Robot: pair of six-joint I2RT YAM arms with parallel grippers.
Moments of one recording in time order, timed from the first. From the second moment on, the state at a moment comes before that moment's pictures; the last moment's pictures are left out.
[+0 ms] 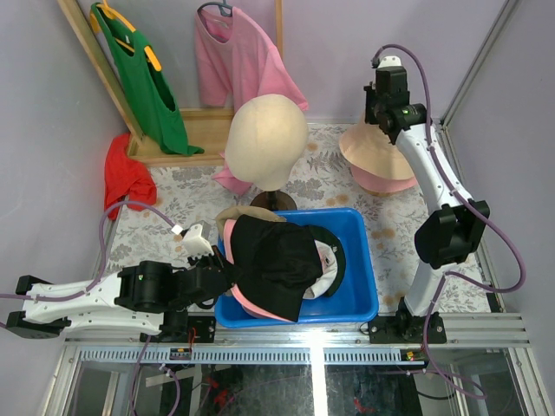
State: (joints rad) left arm -1.46 0.68 0.81 -1.03 -0.70 -1.43; right arm 0.23 1.85 1.93 -0.60 0.25 0.06
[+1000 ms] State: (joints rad) left arm -1.46 0.69 0.80 -0.98 -0.69 -1.37; right arm 0.24 1.67 1.81 -0.65 0.28 0.10
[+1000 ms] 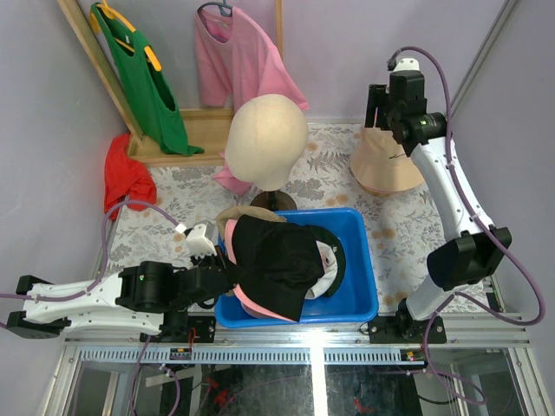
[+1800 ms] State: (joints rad) left arm -1.46 0.66 0.79 -0.96 -0.66 -1.34; right arm 0.23 1.60 1.55 -0.62 0.33 0.12
